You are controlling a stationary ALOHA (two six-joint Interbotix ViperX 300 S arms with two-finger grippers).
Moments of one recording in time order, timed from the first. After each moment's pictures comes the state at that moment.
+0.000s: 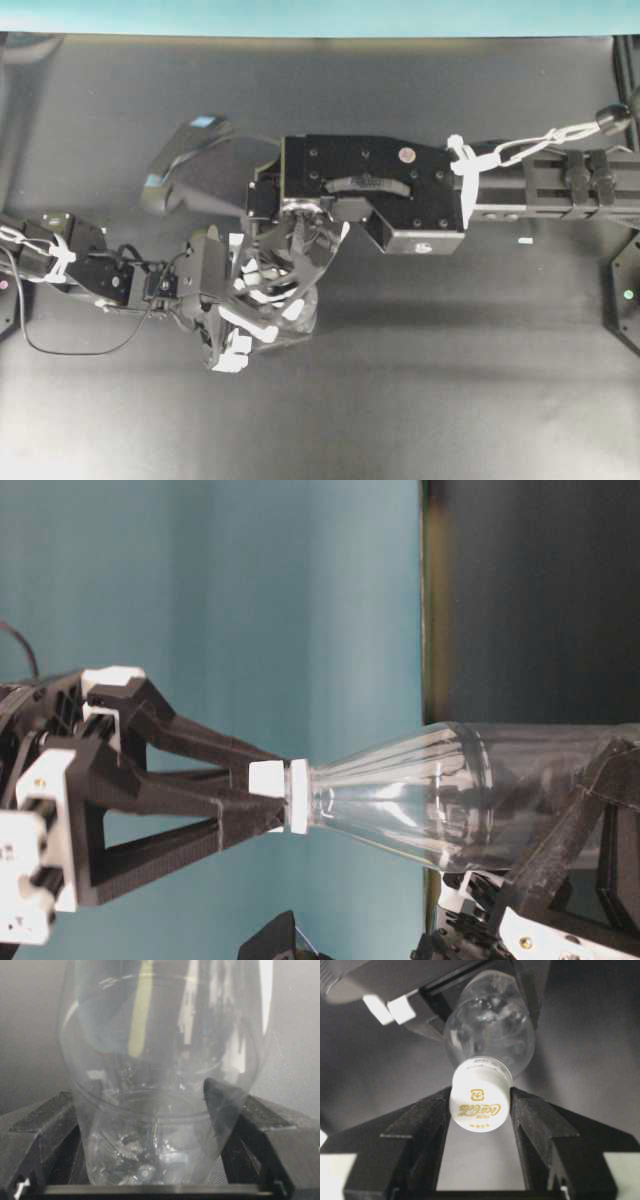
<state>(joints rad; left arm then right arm) -0.07 0.28 0.89 0.04 -0.82 -0.13 0.08 0.42 -0.51 0.10 1.51 0.38</state>
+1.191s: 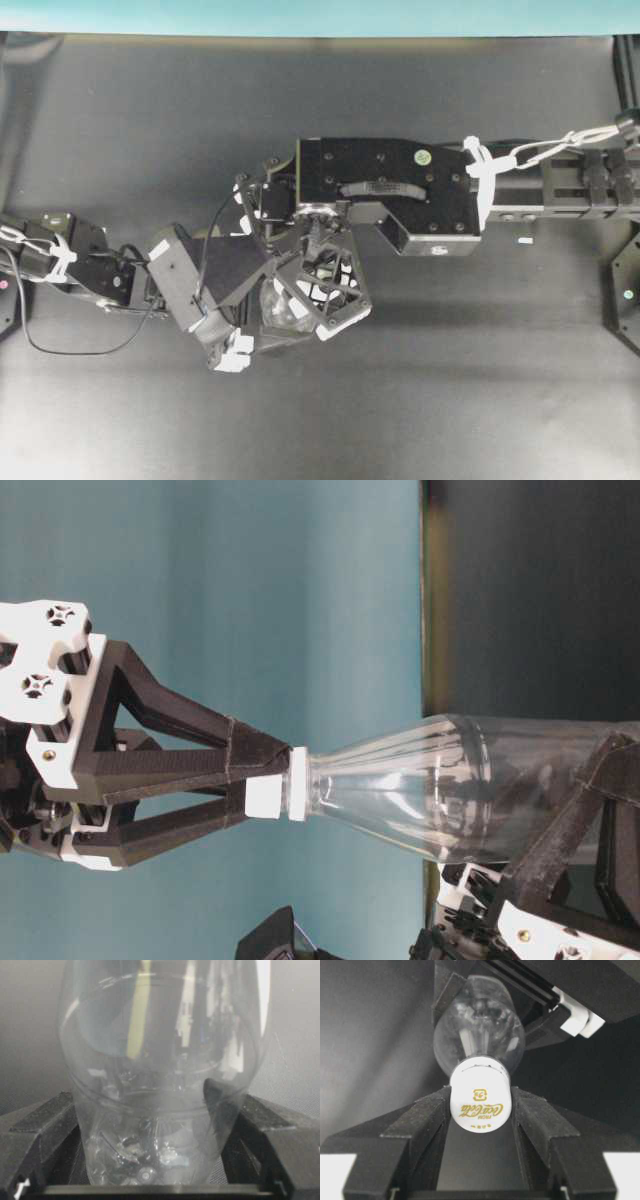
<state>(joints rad) -0.07 0.28 0.89 0.04 -0.82 -0.13 0.08 0.38 -0.44 0.06 1.50 -0.55</state>
